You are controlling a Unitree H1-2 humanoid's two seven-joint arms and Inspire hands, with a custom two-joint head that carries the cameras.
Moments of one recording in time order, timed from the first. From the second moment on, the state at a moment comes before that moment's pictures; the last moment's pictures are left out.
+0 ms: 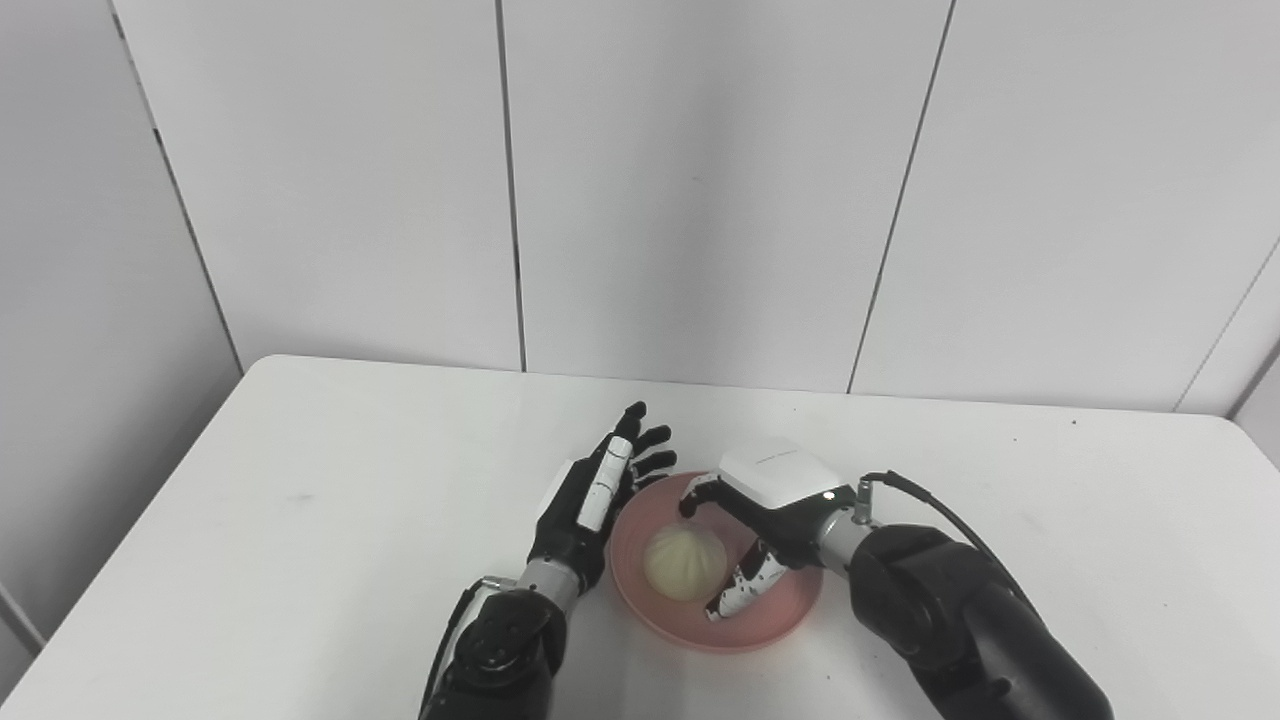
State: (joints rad) left arm -0.53 -0.09 -0.03 0.54 -0.09 -0.04 -0.12; right arm -0.66 -0.35 0.48 0.00 -0.91 0.18 0.62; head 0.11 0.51
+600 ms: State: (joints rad) left arm -0.50 -0.12 0.02 0.55 -0.07 -0.18 -0.02; right arm -0.43 -0.19 -0.01 0.20 -0.41 -0.23 -0.06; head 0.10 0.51
